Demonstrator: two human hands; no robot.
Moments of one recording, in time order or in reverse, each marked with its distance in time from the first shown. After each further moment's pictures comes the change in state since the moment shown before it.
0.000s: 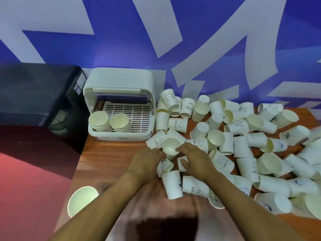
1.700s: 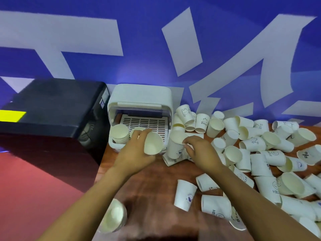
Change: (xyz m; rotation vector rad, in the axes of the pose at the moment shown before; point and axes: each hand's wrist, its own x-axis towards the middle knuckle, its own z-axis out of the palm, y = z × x) left_hand -0.025 -0.085 -0.038 -0.510 0.454 -0.229; right_hand 0.058 -0.060 -0.040 0.017 0.206 -0.018
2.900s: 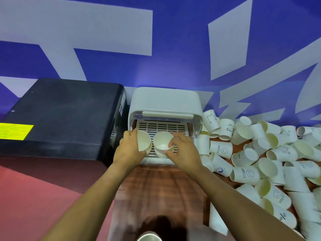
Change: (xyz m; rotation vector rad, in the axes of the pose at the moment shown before) left_hand 0.074 -0.133 -0.039 0.101 -0.075 -0.290; right_hand 0.106 -0.097 0.107 0.099 -0.024 0.101
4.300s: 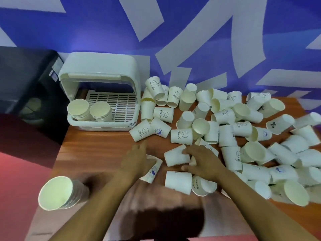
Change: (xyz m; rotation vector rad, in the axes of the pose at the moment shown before) left_hand -0.146 0.181 0.166 0.048 -0.374 -0.033; right_hand -0.202 0.234 -0.126 -0.093 -0.322 0.017
